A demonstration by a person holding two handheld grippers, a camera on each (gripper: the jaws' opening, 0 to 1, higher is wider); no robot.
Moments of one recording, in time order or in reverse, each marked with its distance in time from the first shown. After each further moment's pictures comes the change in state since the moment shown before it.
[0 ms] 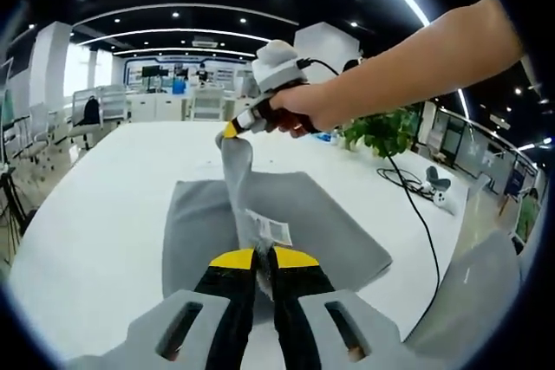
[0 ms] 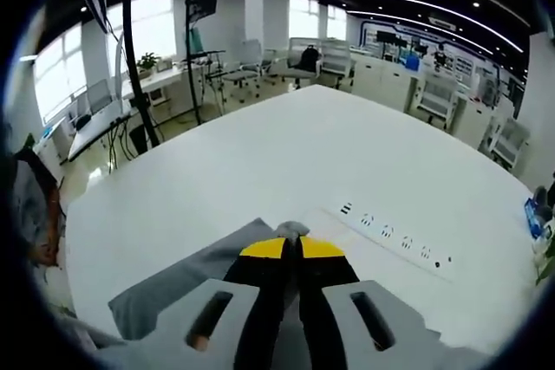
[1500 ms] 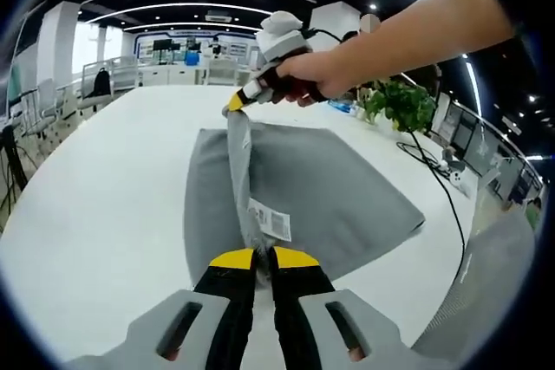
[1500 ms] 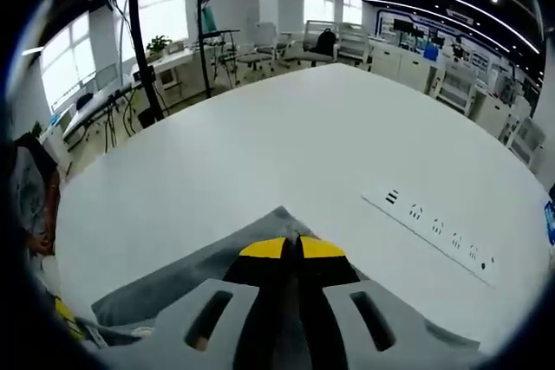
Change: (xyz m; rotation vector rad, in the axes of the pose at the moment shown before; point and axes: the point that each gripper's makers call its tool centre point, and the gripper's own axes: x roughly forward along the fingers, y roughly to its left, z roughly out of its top) left arm 0.012 0.048 -0.079 -0.052 0.136 0.046; right arm 0.070 0.035 -0.030 -0.038 0.079 0.065
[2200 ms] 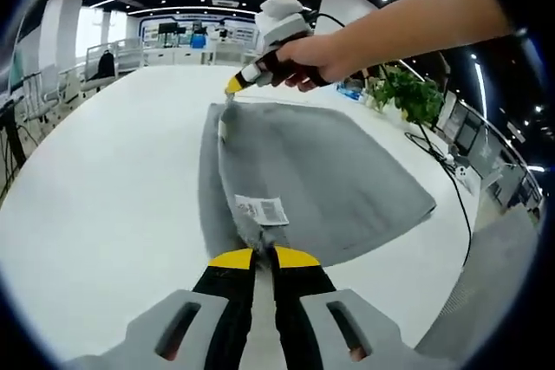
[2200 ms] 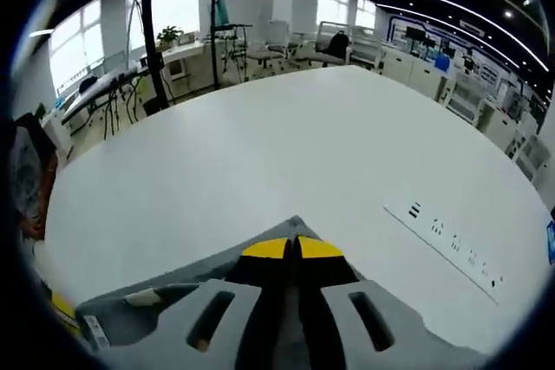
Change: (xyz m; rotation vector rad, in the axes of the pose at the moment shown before) left arm -0.002 0.018 -0.028 -0.039 0.069 0.019; right arm 0.027 0.015 0.003 -0.076 -0.005 0.013
